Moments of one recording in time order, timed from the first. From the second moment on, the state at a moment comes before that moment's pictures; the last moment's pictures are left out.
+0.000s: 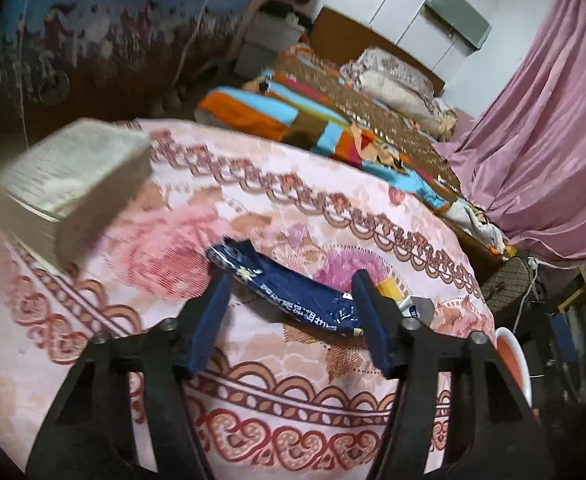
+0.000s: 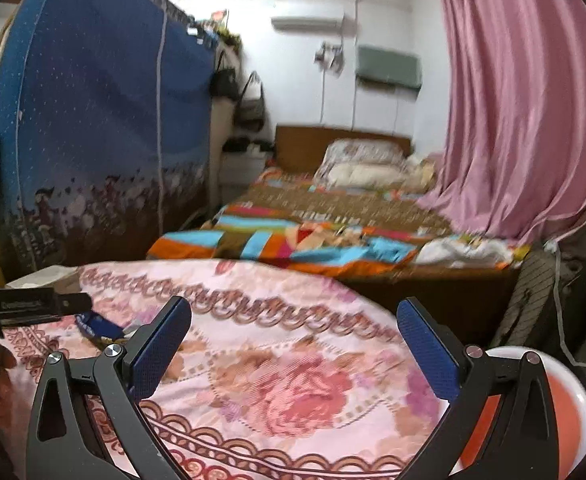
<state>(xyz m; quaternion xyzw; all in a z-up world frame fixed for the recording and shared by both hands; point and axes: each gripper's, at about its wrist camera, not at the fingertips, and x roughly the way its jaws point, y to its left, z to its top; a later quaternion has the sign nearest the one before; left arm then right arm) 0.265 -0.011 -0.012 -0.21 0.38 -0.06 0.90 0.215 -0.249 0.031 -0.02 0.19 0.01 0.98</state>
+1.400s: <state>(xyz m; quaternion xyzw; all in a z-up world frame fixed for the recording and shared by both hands) 0.218 -0.033 0.031 -0.09 0.23 -0.11 0.96 0.206 -0.199 0.031 -0.02 0.20 0.16 0.97</state>
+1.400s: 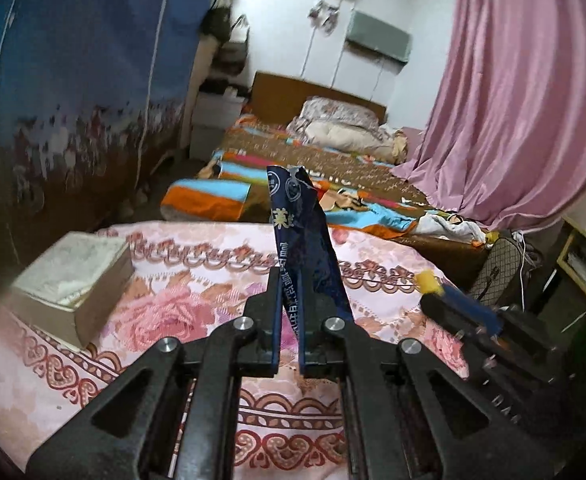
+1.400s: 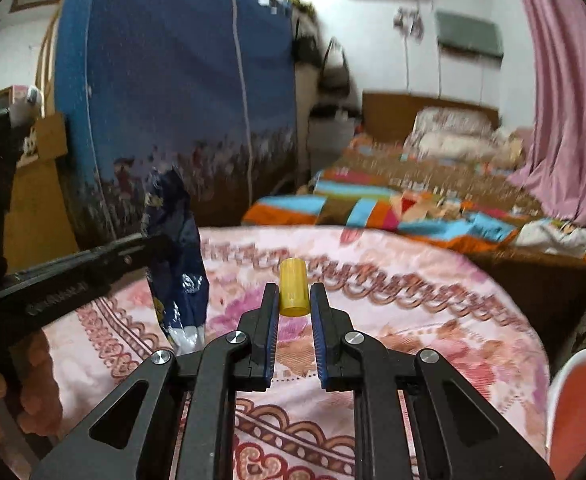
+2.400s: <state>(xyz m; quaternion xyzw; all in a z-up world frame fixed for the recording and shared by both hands) 0.151 -0.058 0.057 -0.03 0.07 -0.12 0.99 0.132 -0.228 0.061 -0.01 0.01 0.08 1.00</state>
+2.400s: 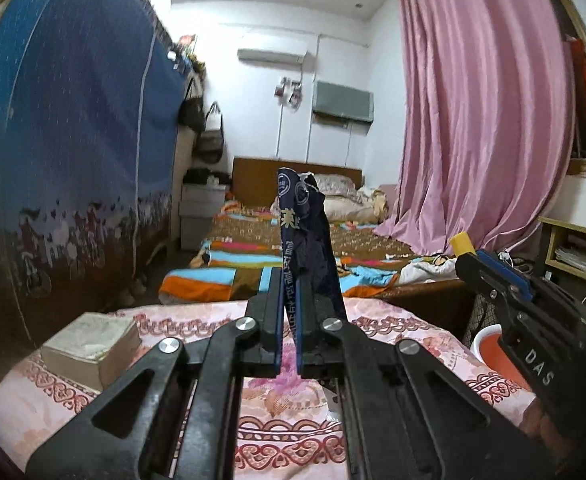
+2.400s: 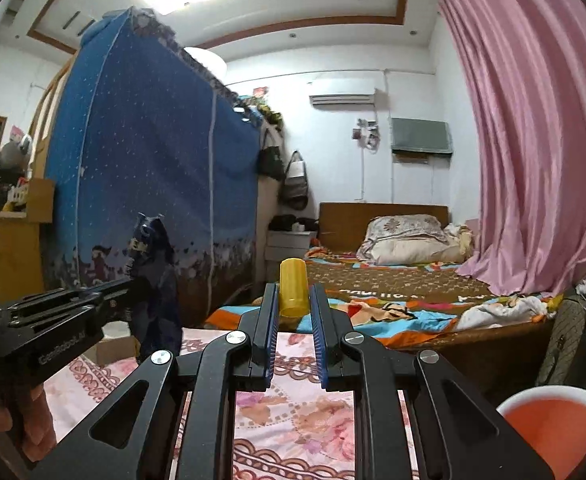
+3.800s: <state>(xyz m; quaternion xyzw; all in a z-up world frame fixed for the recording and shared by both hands) 0.131 -0.245 0.072 0.06 0.06 -0.30 0.95 0.065 -0.393 0.062 0.08 0.00 -0.14 0.99</state>
